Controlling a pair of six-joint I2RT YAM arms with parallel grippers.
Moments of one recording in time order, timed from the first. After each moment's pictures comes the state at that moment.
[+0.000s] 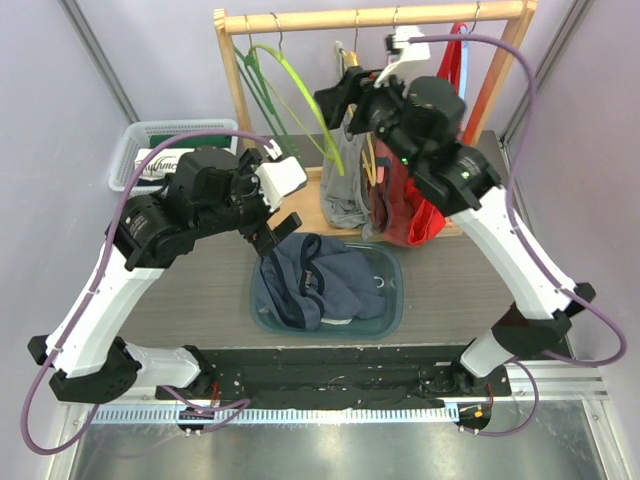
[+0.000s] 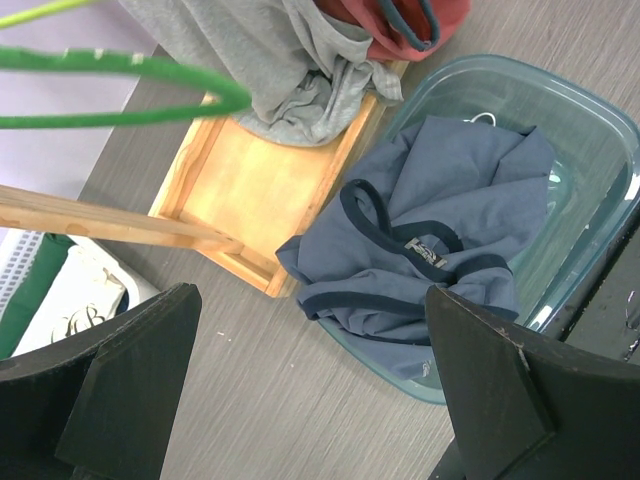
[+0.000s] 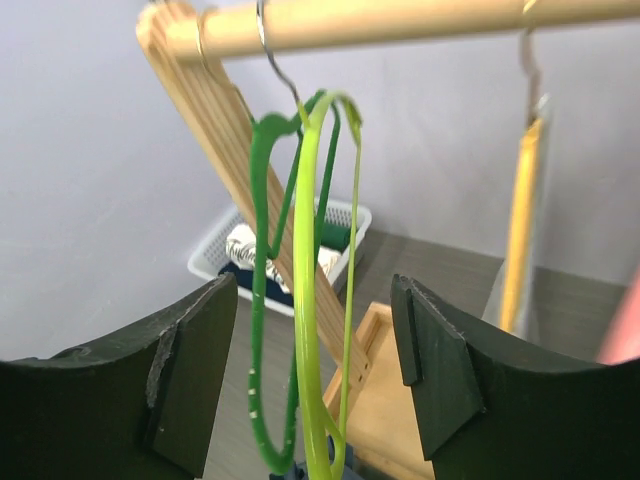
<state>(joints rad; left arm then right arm) -0.80 1.27 1.87 -1.14 0.01 0.37 0.74 1.58 2.05 -0.39 0.20 0.28</state>
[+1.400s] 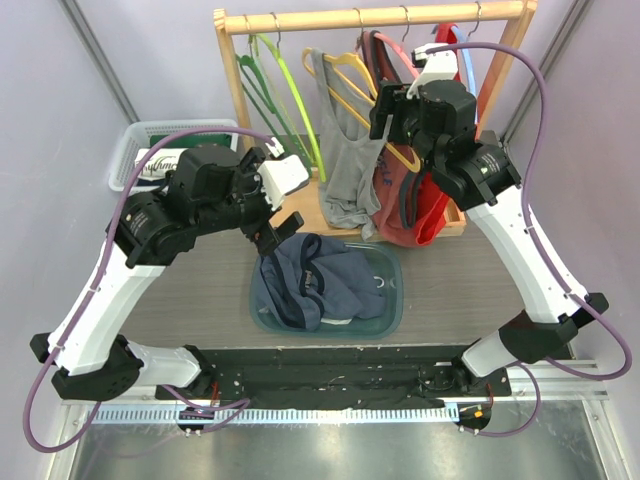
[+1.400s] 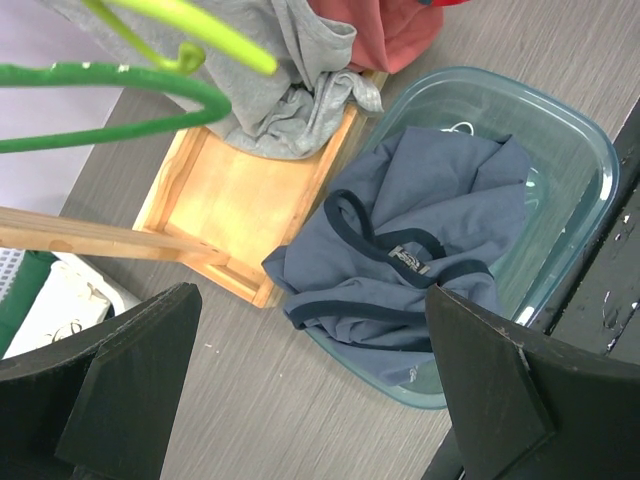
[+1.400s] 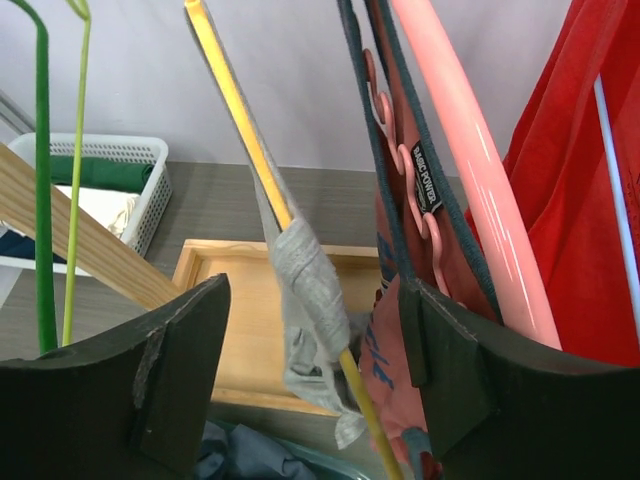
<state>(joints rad) -0.80 1.29 1.90 -1.15 0.06 0.36 0.58 1.50 1.96 -0.63 0.39 0.20</state>
